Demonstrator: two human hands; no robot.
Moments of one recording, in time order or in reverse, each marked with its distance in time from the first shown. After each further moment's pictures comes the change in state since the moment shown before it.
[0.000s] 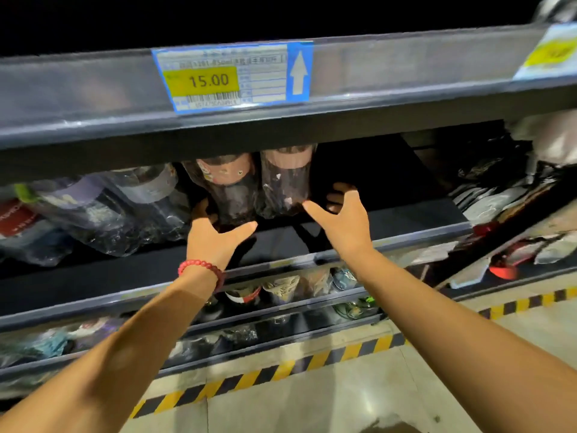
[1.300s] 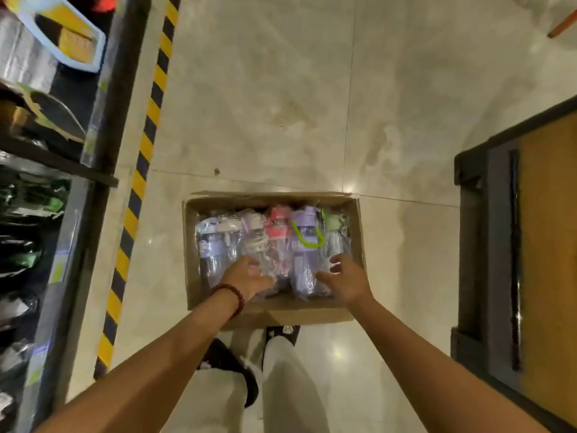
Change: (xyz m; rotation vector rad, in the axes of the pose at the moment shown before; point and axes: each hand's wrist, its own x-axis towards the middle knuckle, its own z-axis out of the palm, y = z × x) left_hand -0.473 -0.385 0.318 1.180 -1.382 -0.025; right_hand -0.606 0.490 -0.183 0.325 0.579 1.265
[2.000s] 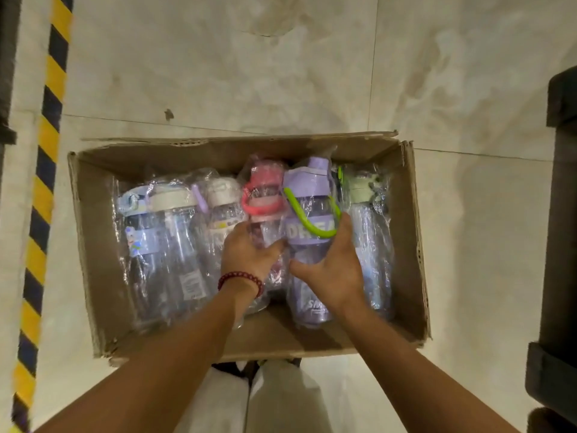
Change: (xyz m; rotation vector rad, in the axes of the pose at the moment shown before) left_hand 0.226 -0.053 0.112 0.010 0.379 0.173; right_hand 0.188 0.099 0.111 0.135 0.137 -0.218
